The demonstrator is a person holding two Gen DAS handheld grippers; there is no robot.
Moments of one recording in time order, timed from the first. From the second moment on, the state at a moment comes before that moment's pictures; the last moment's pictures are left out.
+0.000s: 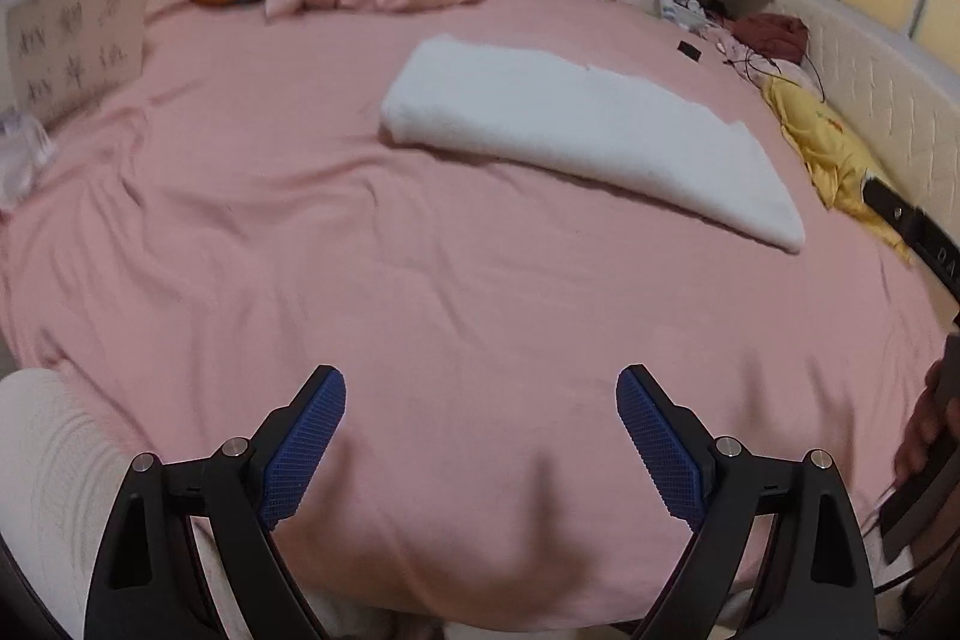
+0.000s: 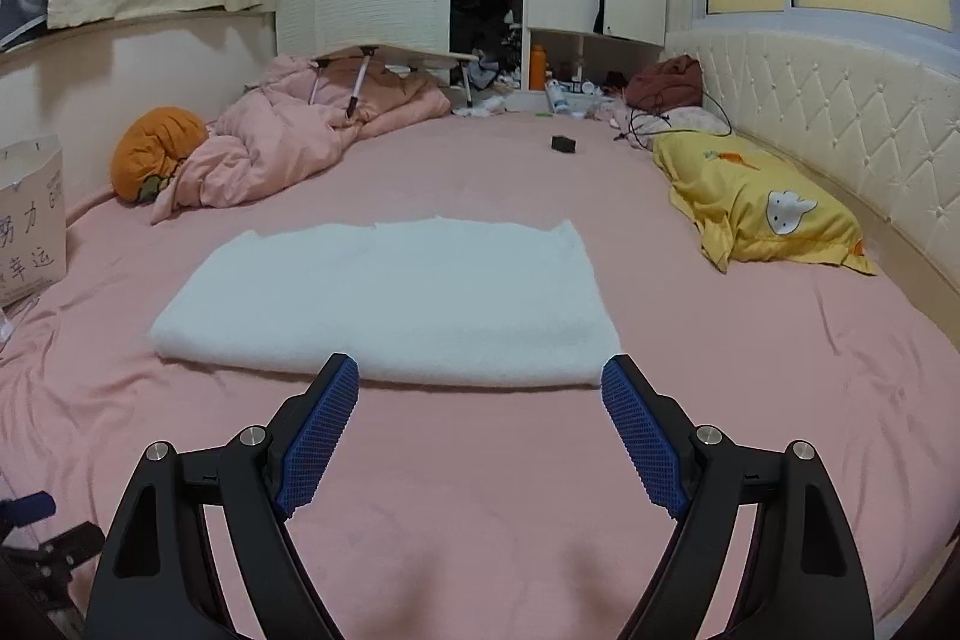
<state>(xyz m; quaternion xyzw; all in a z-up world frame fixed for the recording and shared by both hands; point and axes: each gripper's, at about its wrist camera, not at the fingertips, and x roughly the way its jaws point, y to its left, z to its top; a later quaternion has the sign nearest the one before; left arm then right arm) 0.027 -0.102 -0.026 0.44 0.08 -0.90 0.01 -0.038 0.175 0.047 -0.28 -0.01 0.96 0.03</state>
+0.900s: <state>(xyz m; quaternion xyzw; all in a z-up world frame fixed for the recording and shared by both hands) 0.031 -0.101 -0.033 0.43 0.11 -0.90 -0.01 -0.047 0.164 0.022 -0.30 -0.02 0.95 0.00</state>
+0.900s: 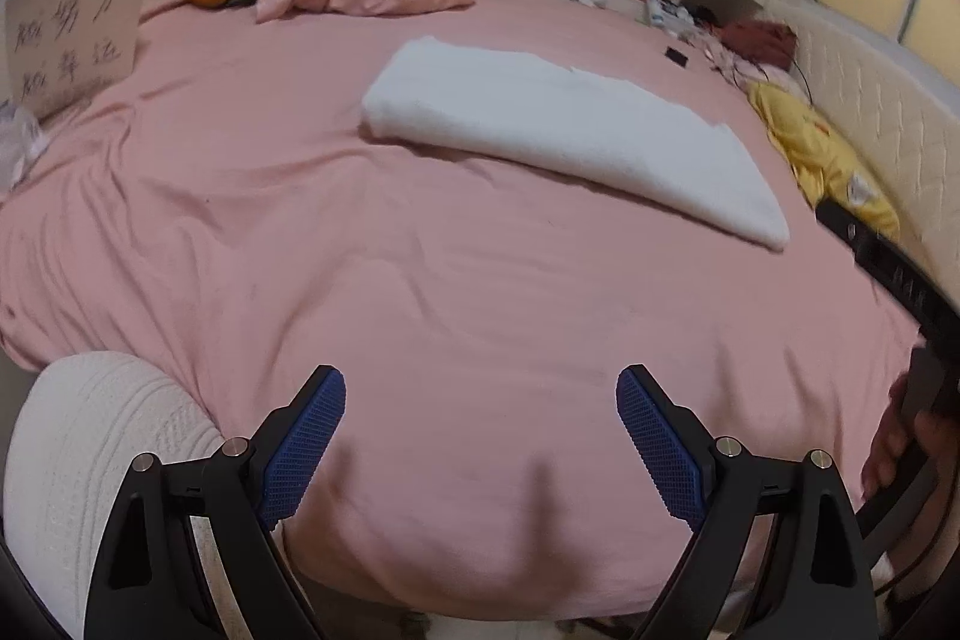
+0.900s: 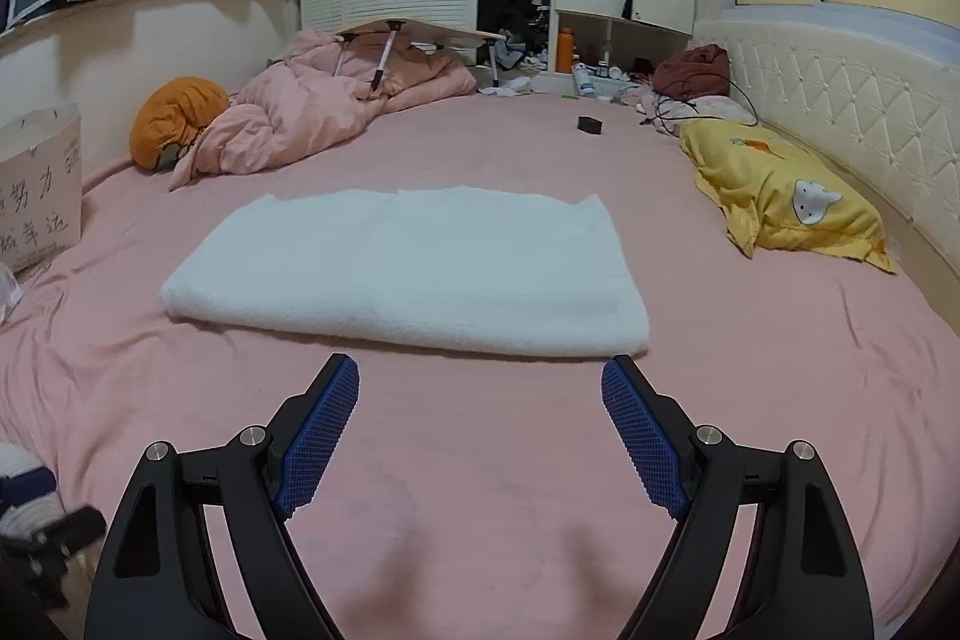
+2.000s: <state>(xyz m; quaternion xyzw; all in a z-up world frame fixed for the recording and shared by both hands) -0.160 -0.167 -0.113 0.39 0.57 -0.72 -0.07 -0.086 0.183 -0.009 -0.35 0.04 0.93 -0.02</state>
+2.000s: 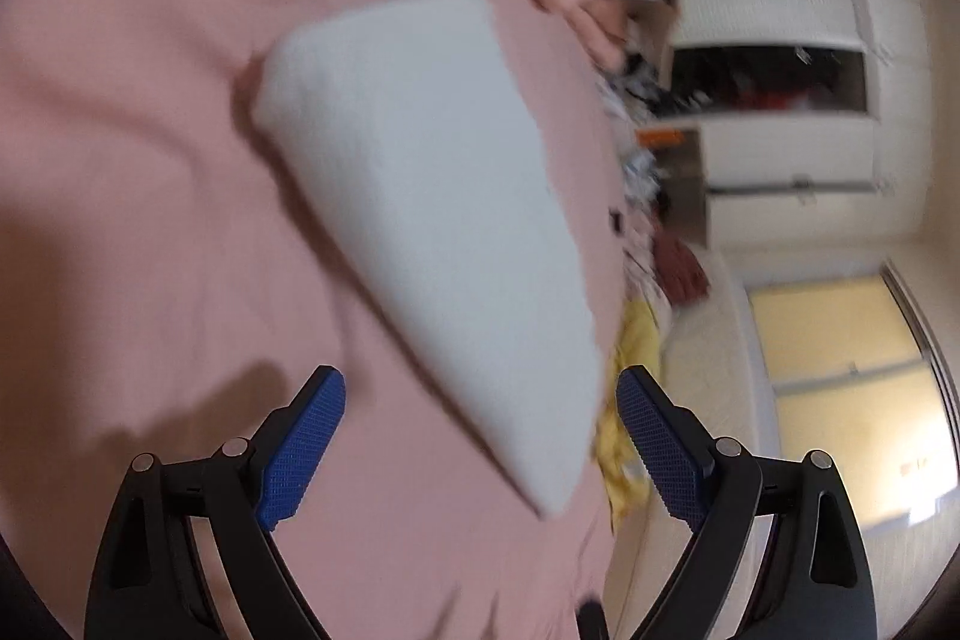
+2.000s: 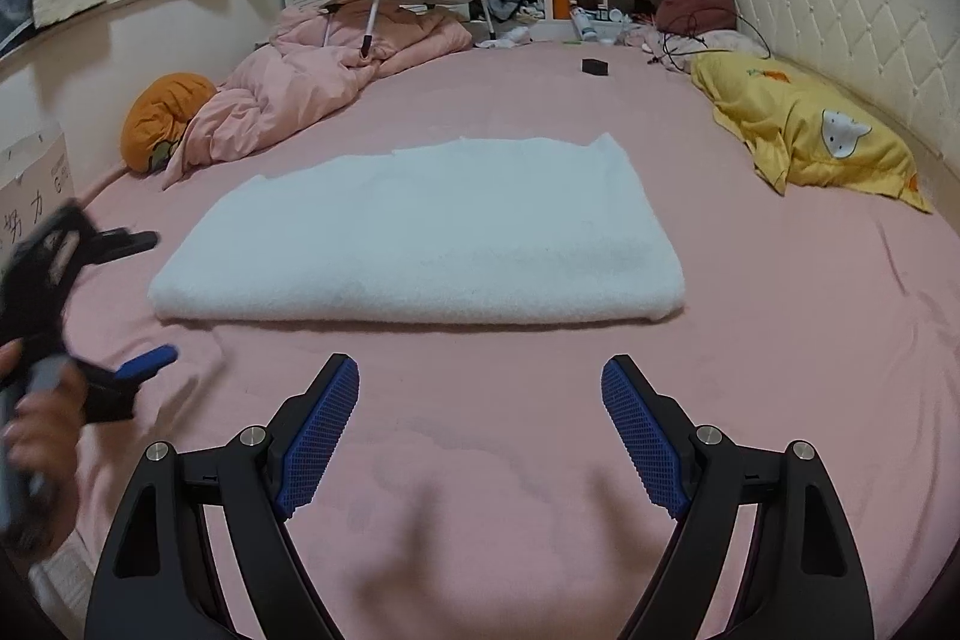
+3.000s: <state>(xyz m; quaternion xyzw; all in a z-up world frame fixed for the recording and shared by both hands) -0.255 -0.179 -0.164 0.33 0.44 -0.83 -0.07 -0.265 0.167 -0.027 -0.37 0.04 0.93 0.00</state>
